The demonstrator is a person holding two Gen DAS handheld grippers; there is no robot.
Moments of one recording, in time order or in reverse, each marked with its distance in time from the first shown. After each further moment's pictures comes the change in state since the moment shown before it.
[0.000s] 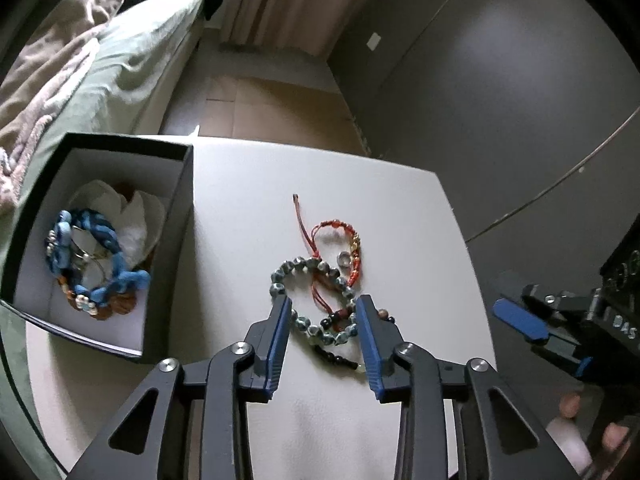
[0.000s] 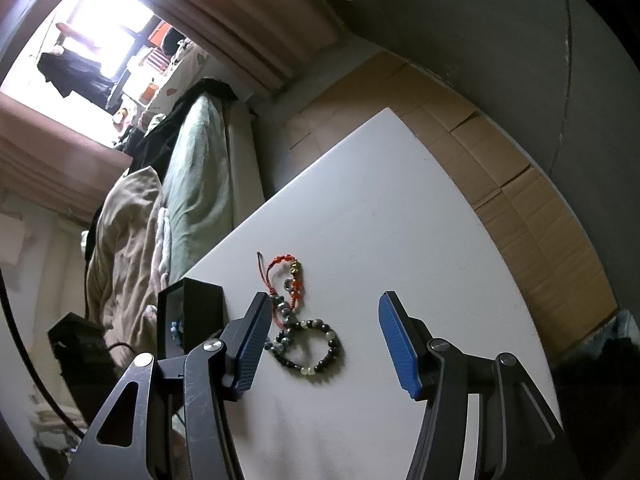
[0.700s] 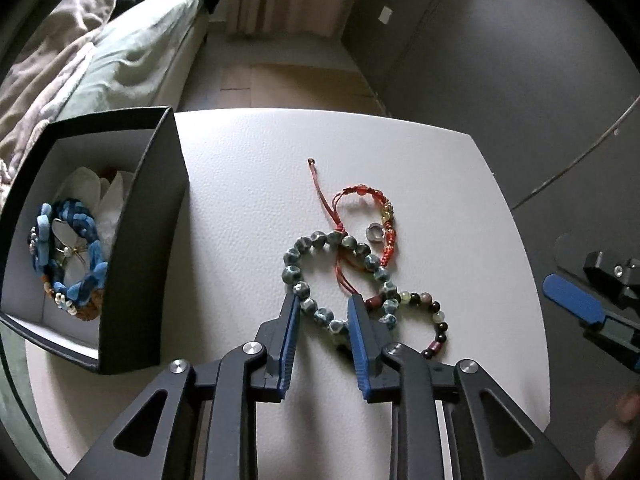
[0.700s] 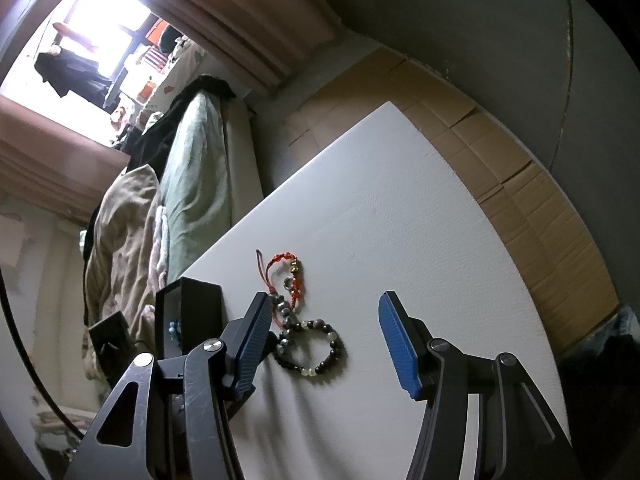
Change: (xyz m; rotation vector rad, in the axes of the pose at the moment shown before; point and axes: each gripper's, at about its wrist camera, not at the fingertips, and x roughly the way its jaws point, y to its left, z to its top) left arm 0.038 -0.009 -0.008 0.058 0.060 0.129; right arm 0.007 0.006 -0.003 -0.003 0.013 -0.013
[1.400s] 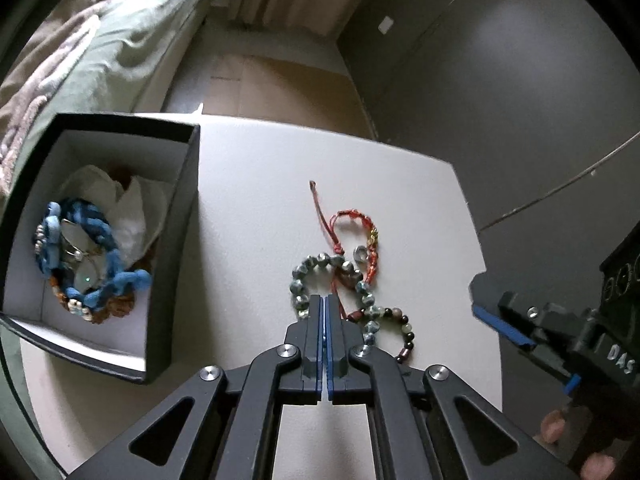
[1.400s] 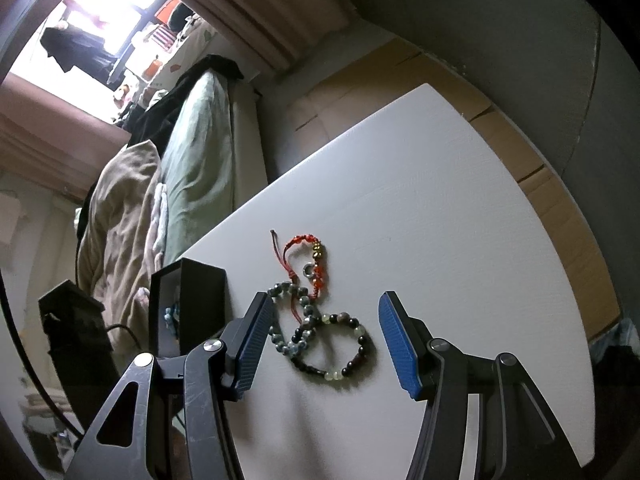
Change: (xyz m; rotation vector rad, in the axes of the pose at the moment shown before) left arm -0.019 0.023 0.017 -0.093 0.035 -0.122; right arm 0.027 0.026 -0.005 -0.054 0.029 -0.013
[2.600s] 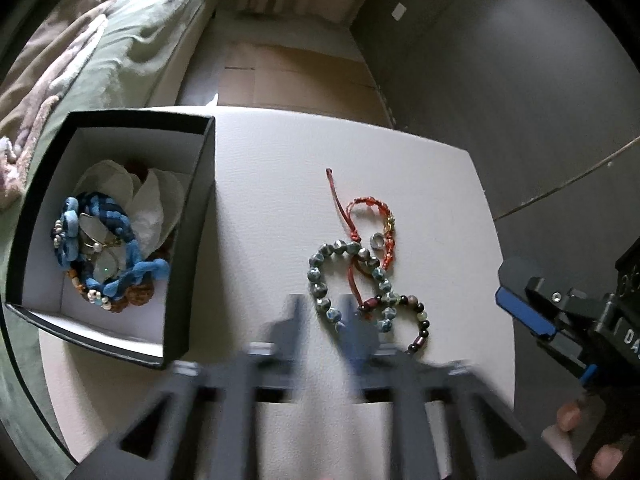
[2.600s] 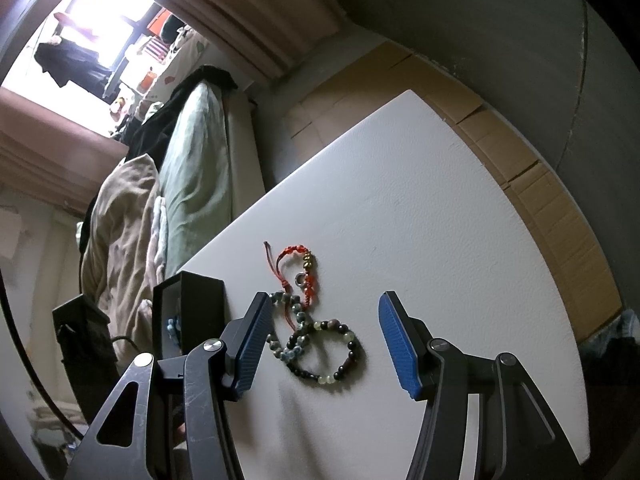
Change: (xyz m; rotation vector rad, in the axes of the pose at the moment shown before) left arm -0.008 -0.001 -0.003 0.004 0.022 0.048; right arm -0.008 -0.012 0.005 0.042 -0.008 0.011
